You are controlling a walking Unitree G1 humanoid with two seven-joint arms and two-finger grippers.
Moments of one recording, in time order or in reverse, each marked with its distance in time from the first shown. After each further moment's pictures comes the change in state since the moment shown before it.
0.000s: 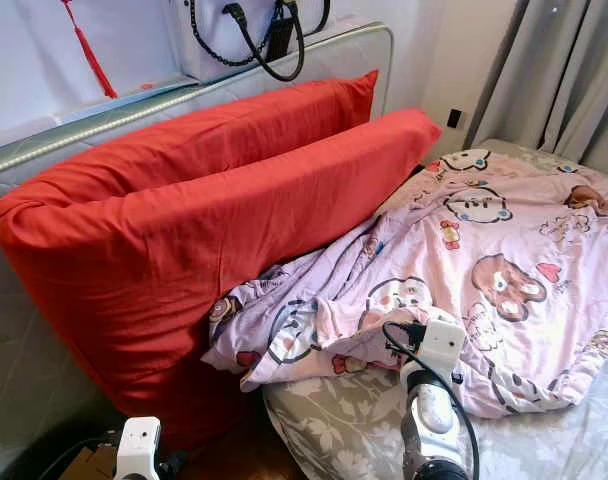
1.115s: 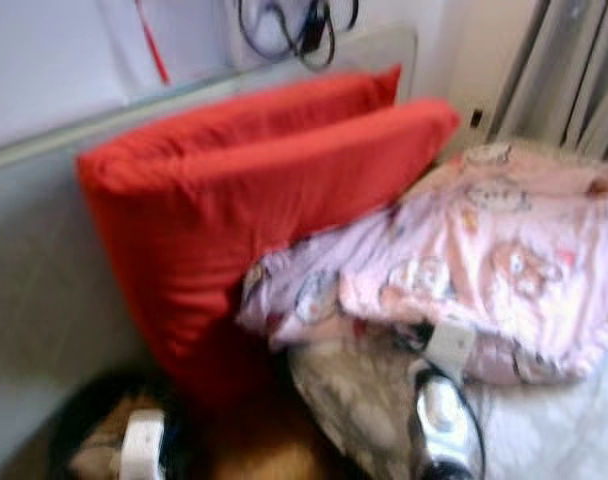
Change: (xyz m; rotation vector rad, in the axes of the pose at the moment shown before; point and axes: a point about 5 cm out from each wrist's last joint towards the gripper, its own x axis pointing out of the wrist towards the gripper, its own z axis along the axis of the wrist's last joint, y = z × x) left arm 0.000 -0.003 0.002 -0.003 -0.019 -0.013; right arm 0.002 -0.009 0.006 0.002 -0.032 -0.056
